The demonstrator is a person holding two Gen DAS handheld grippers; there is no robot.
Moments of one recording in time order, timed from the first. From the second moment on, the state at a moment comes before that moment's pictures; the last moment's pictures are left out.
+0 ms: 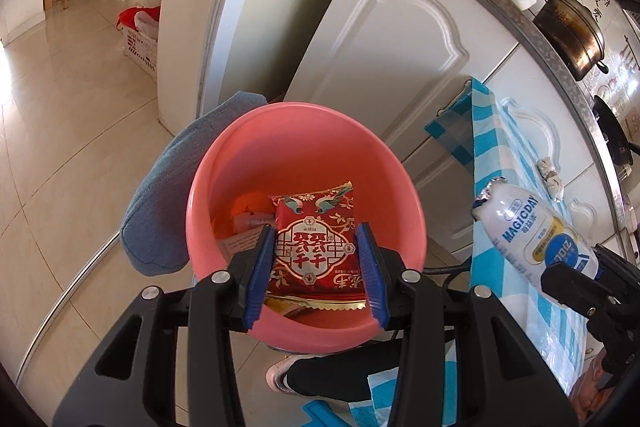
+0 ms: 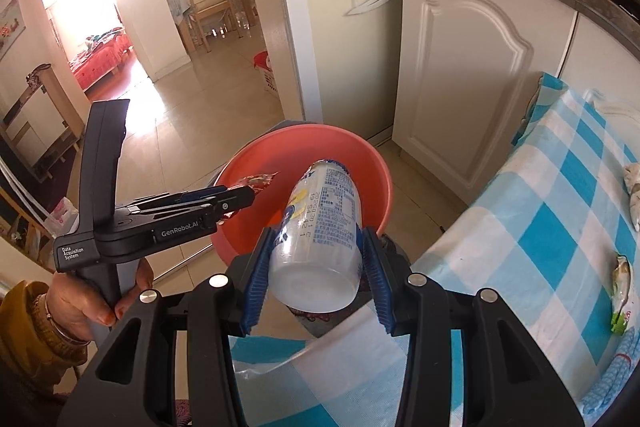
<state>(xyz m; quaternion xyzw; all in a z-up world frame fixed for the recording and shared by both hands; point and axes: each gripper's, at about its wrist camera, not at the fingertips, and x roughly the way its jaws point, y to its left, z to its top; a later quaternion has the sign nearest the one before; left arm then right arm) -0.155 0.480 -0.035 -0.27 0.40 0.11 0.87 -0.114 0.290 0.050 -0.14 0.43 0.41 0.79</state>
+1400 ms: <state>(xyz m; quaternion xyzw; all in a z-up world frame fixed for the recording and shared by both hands) -0.149 0.445 0.014 -0.21 0.37 0.11 0.90 -0.093 0.192 0.061 0.02 0.41 0.33 0.85</state>
